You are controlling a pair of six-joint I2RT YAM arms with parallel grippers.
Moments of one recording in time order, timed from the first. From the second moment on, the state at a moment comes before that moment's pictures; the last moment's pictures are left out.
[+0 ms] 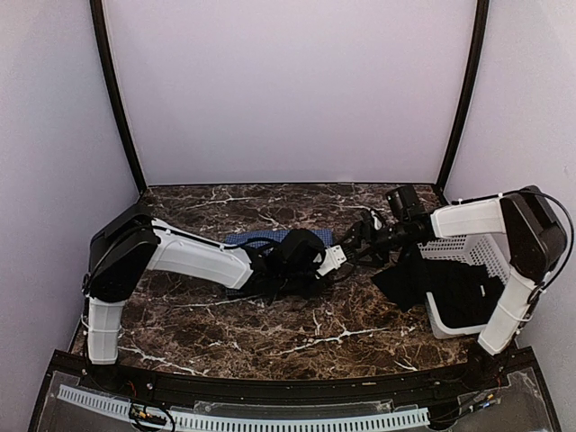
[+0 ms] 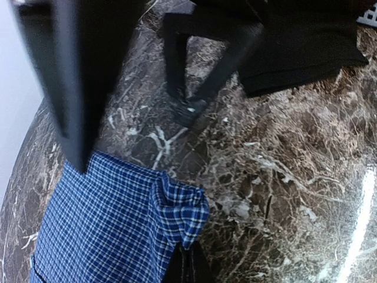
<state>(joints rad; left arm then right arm) -1.07 2.10 1.37 0.06 -0.23 0.34 0.42 1.72 0.99 -0.15 -0.70 0.71</state>
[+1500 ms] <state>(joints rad) -1.04 1.90 1.14 0.25 -0.21 0.31 0.51 2.14 1.27 0.02 -0.89 1.19</state>
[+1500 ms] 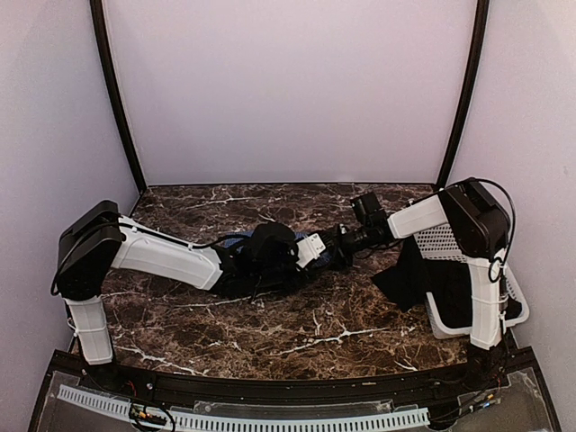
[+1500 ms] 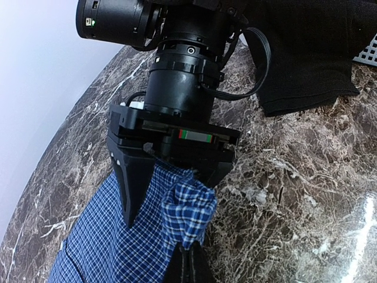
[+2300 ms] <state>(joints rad) -1.04 1.90 1.13 0.28 -0.21 0.27 0.51 2.14 1.42 -0.22 -0.78 1.05</state>
